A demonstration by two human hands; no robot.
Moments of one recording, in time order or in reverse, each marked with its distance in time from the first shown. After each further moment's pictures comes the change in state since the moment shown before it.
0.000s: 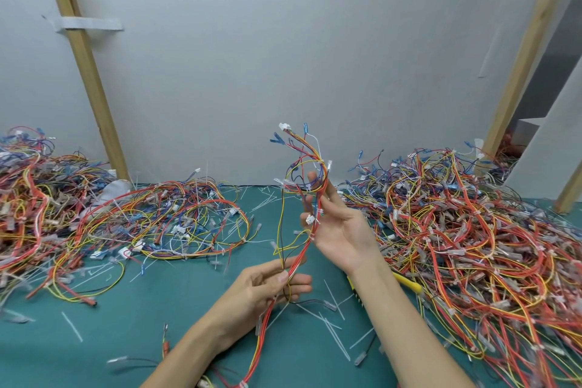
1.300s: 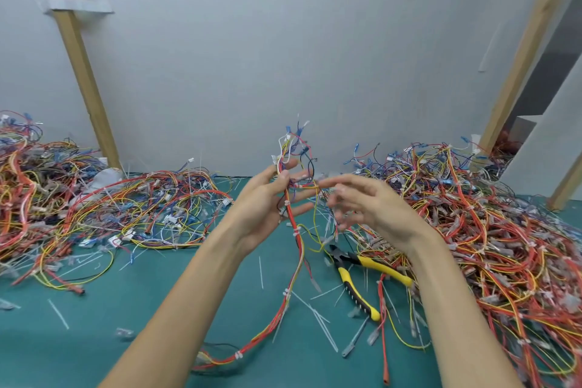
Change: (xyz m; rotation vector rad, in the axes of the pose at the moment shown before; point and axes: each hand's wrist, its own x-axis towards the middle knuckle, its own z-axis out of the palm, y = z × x) left_hand 0.061 0.092 0.046 -0.139 0.154 0.145; right_hand -0.034 -0.076 0.005 -1.122 -0.014 -0.012
